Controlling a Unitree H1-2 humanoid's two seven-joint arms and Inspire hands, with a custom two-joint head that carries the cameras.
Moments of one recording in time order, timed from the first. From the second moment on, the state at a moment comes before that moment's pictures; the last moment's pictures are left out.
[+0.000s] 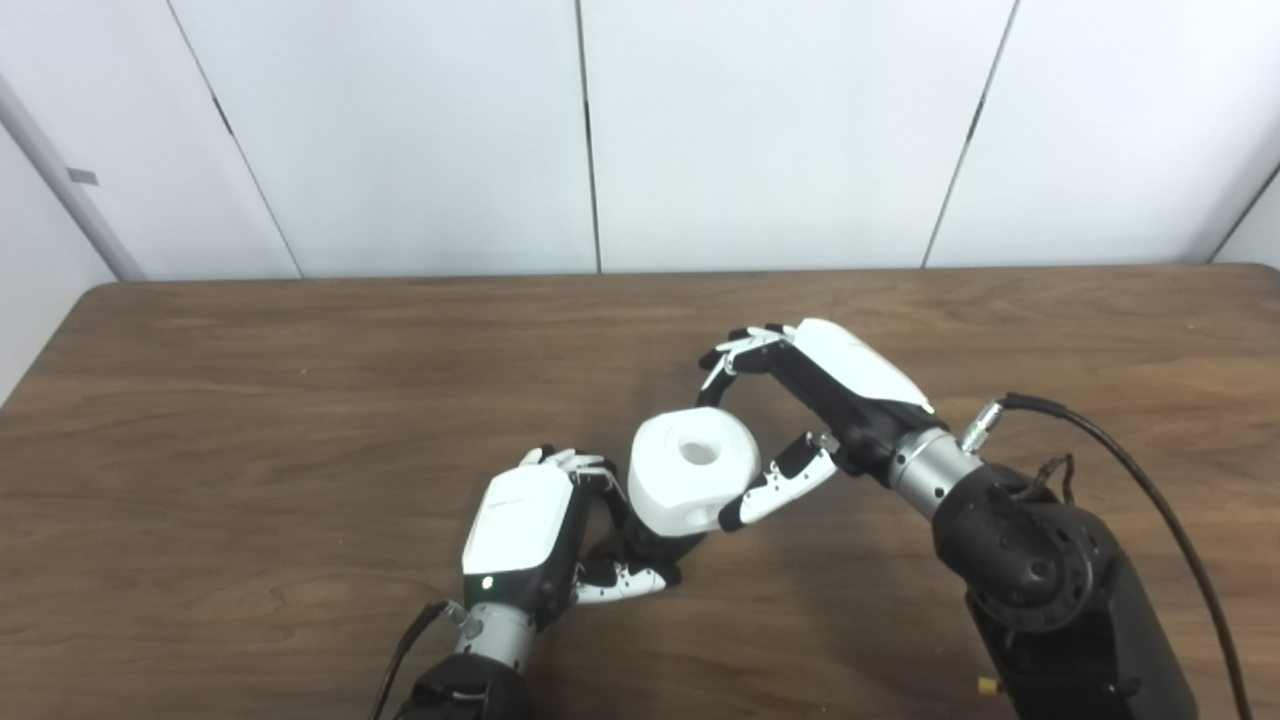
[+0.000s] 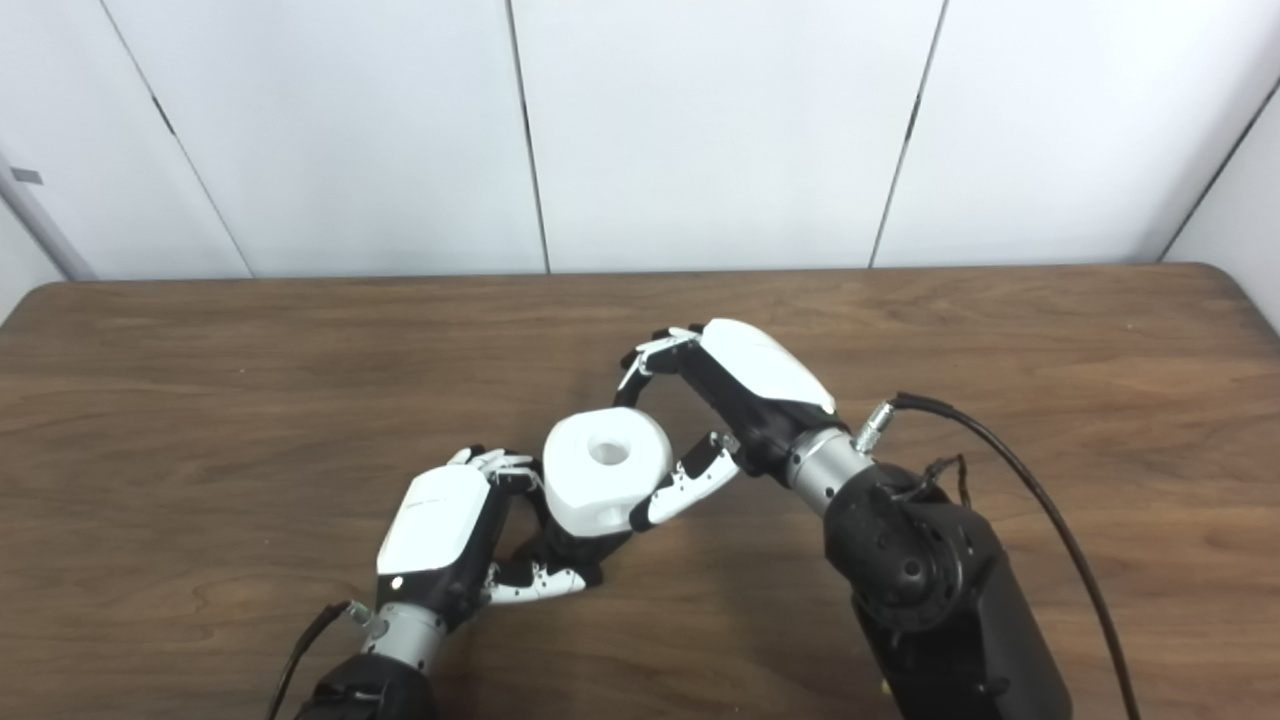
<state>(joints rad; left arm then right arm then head) 0.00 0.10 -0.39 -0.23 1.03 0.27 -0.08 -0.32 -0.24 0.29 -0.50 -0.76 0.45 0.62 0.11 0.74</state>
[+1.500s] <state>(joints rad) 0.00 0.09 -0.40 -0.21 1.02 0.29 -0.07 -0.32 -0.24 0.33 -0.41 -0.75 0.38 0.52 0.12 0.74</state>
